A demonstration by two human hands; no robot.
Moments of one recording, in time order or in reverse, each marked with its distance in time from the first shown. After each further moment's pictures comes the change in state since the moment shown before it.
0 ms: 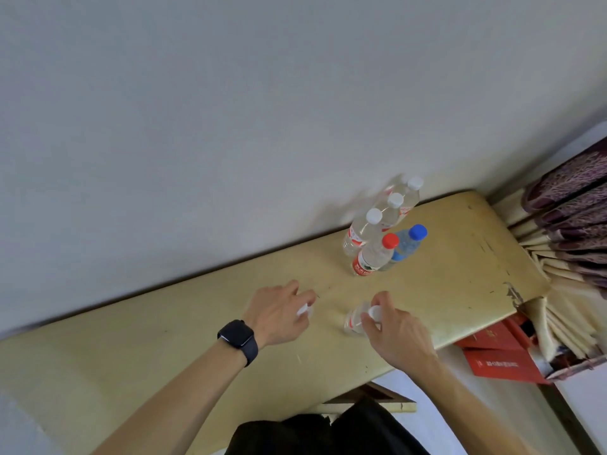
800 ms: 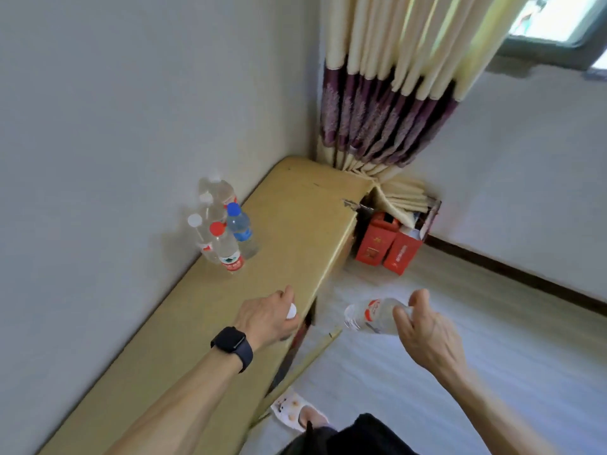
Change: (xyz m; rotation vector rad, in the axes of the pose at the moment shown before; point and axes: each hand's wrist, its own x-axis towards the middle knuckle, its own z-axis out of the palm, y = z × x) left_hand -0.007 0.210 0.020 0.270 -0.153 0.468; right_hand -0.265 0.151 0.028 0.305 0.527 0.738
